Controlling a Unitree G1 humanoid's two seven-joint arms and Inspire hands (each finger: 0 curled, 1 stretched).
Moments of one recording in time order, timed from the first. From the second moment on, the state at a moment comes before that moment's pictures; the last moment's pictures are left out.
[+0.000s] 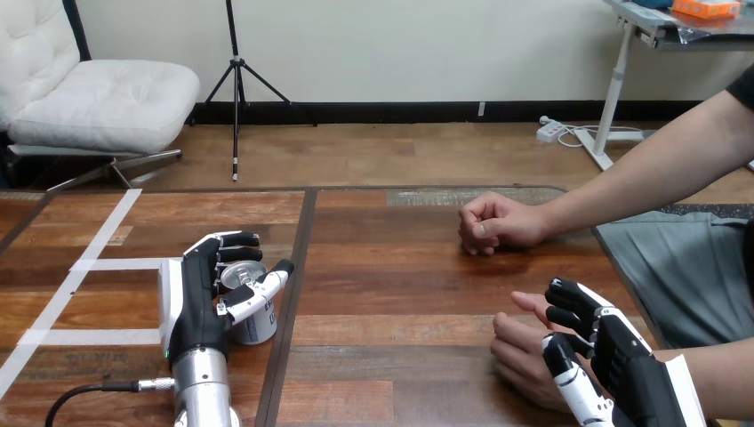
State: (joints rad) left arm -0.43 0.14 -0.01 1.19 0.19 -0.62 0.47; right arm 0.53 -0.08 -0.03 -0.07 -0.09 -0.57 0.04
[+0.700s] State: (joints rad) left arm -0.43 0.14 -0.03 1.19 0.24 -0.62 0.48; right arm 0.53 -0.08 -0.04 -0.08 -0.08 -0.57 0.04
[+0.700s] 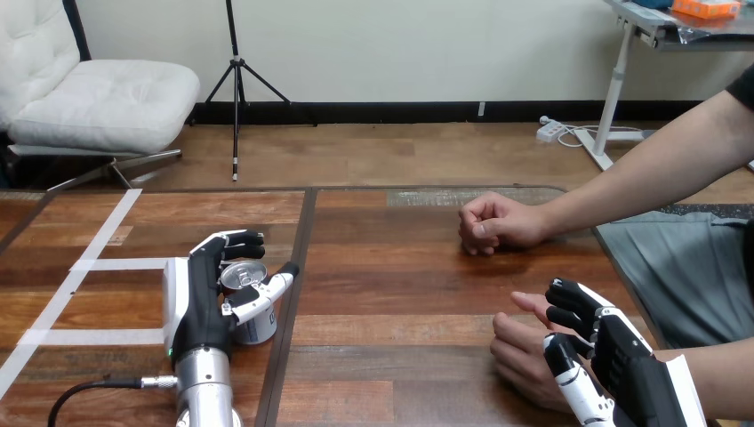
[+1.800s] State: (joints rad) left arm -0.41 0.15 -0.03 1.19 0.30 -0.65 0.55; right arm 0.53 -0.08 -0.04 -0.08 -0.09 -0.57 0.05
